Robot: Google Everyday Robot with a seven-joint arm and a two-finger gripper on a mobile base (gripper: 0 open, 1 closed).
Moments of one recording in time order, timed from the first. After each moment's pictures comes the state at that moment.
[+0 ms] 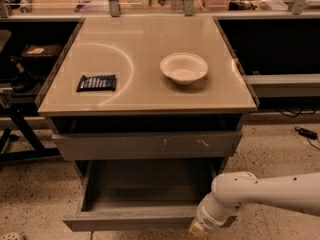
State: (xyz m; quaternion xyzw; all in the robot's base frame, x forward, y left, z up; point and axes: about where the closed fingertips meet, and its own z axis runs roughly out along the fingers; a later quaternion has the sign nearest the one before) arm 0.357 -0.122 0.425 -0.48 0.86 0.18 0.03
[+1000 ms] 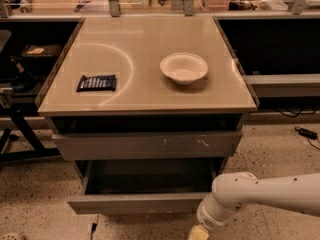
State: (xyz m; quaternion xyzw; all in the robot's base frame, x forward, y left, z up) arm 0.357 -0.122 0.425 -0.48 0.86 0.18 0.03
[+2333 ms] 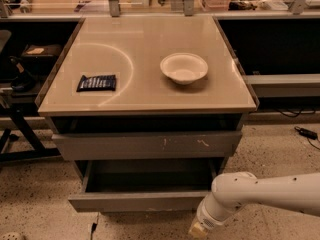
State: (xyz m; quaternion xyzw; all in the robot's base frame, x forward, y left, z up) arm 0.357 -0.122 0.425 -0.48 0.86 0.18 0.03
